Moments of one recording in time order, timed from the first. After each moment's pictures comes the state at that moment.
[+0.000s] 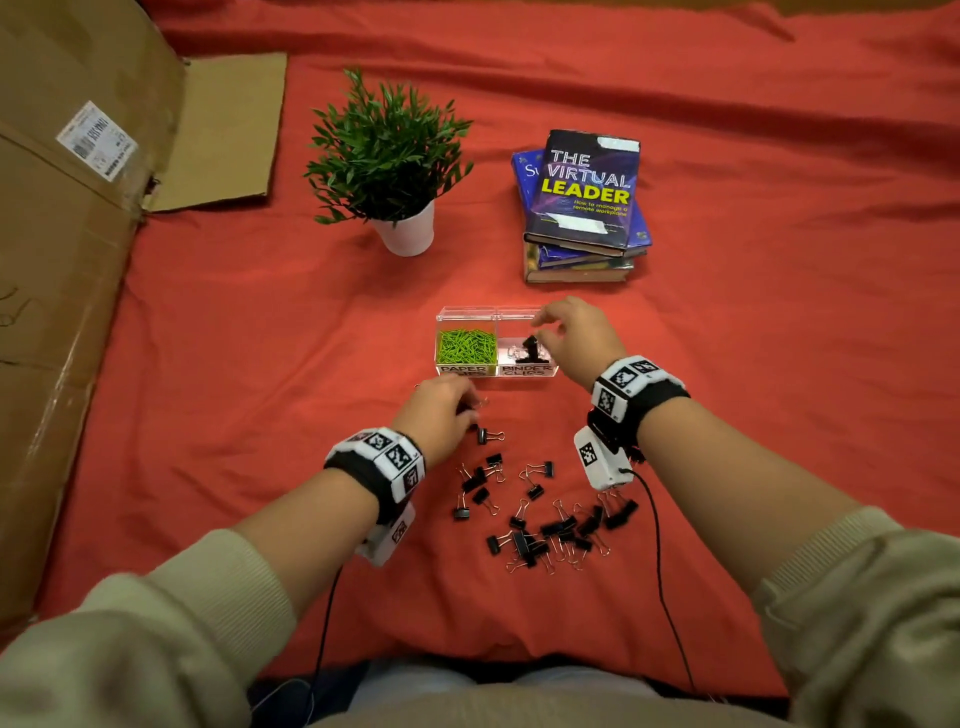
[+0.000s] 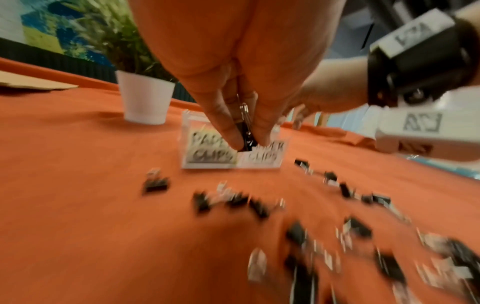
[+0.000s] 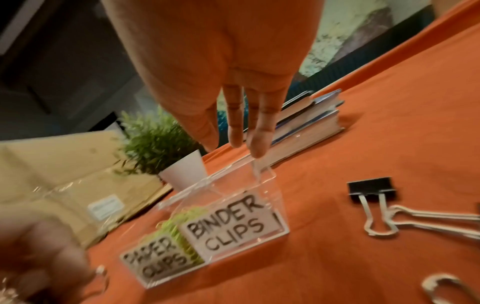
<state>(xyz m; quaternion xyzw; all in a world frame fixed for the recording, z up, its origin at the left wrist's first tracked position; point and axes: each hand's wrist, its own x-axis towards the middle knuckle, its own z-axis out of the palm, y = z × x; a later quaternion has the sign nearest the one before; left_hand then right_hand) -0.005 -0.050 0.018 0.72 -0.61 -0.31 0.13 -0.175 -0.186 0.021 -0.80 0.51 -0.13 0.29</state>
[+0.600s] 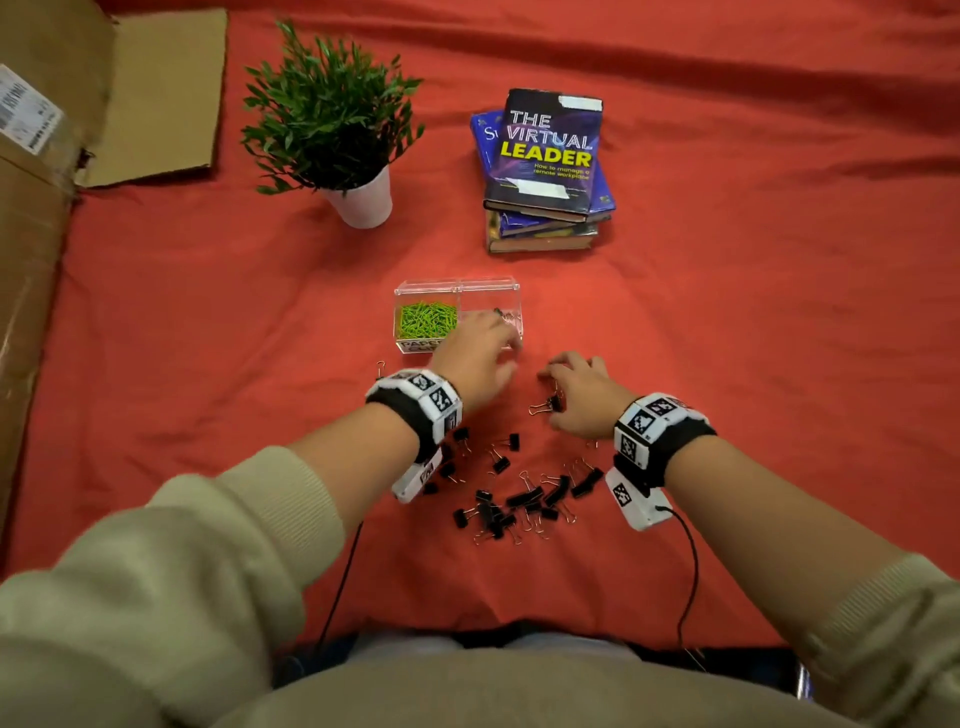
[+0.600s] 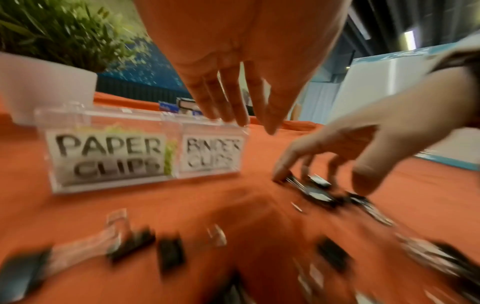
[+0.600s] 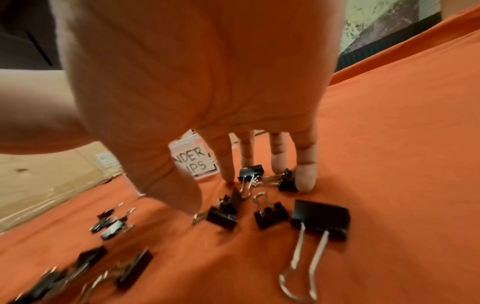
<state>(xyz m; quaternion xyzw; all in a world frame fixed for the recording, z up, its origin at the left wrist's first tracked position) -0.069 -0.104 0.015 0.64 -0.72 -0.24 0.11 -0.257 -0.132 -0.013 -0.81 0.48 0.17 0.30</state>
